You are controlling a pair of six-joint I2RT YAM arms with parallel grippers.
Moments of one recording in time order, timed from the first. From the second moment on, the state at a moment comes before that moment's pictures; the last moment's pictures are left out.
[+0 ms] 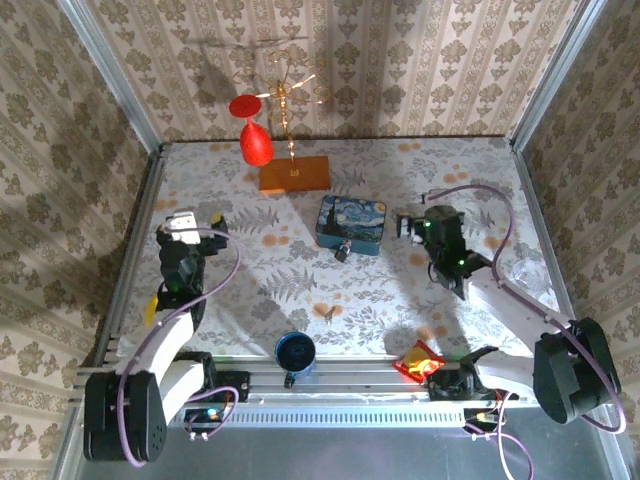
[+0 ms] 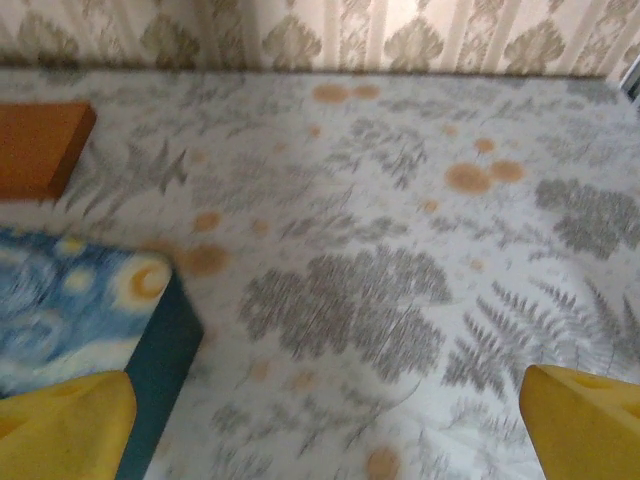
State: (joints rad) left arm -0.09 0.93 0.30 0.53 -0.14 -0.06; right arm 0.39 1.18 0.67 -0.02 0.42 0.18
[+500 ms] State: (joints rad) left arm -0.27 0.73 0.30 0.28 -0.21 -0.32; right arm 1.05 1.47 1.09 -0.85 0.66 0.75
